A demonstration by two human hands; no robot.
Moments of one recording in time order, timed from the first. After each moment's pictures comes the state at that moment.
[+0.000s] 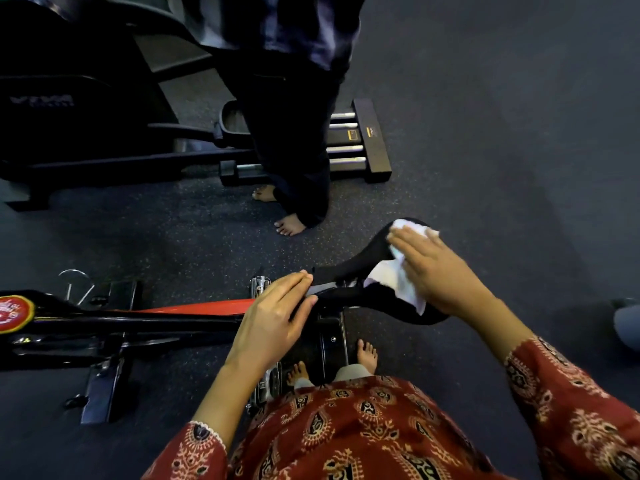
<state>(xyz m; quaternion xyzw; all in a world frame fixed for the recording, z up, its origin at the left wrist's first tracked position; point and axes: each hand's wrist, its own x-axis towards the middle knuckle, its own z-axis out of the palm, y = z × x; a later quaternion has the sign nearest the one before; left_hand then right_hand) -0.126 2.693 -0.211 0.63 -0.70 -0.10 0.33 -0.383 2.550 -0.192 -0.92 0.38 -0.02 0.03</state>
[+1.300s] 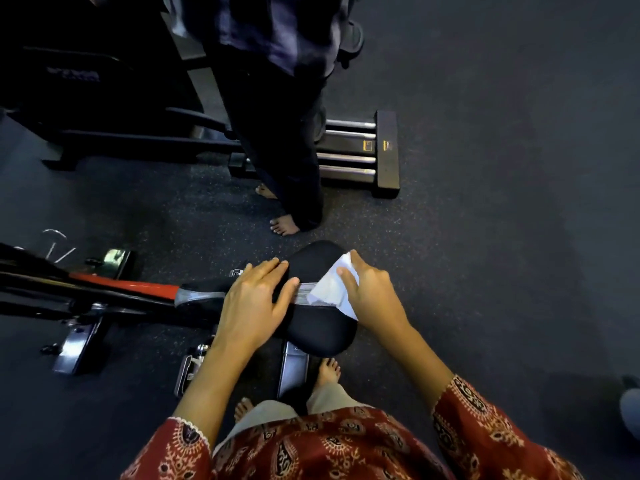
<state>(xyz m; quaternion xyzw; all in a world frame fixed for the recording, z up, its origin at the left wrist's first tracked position) -0.262 2.613 -0.194 0.80 -0.55 -0.12 0.21 -0.423 2.510 -0.174 -0.77 0.51 -0.02 0.37</state>
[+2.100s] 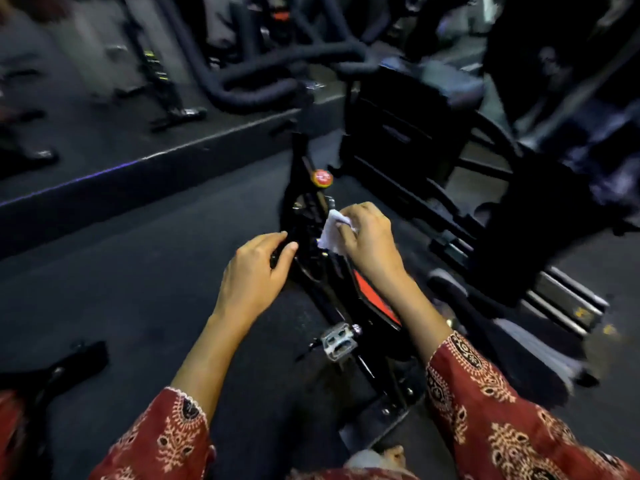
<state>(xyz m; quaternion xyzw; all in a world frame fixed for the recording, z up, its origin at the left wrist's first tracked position) -0.216 2.936 -0.084 0.92 -0.16 0.11 0.35 -0.221 2.751 -0.070 -0.90 0.02 -0.20 0.38</state>
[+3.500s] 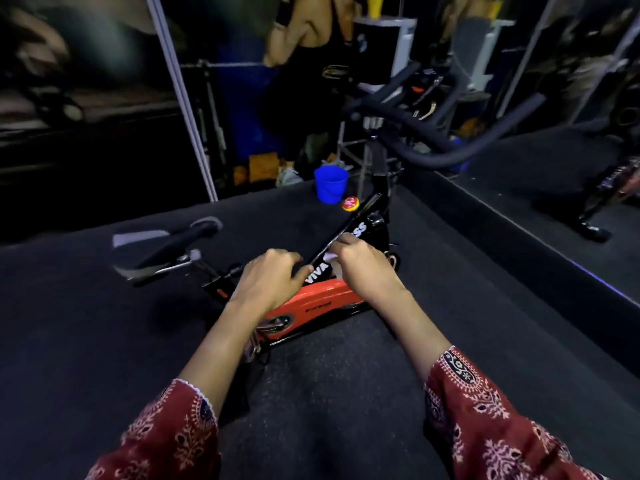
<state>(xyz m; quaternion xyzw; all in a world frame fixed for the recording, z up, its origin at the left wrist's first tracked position) -0.394 3.293 -0.033 0.77 0.62 0.13 0.07 -0.225 3.302 -0.028 -0.57 -0.81 0.04 0.14</state>
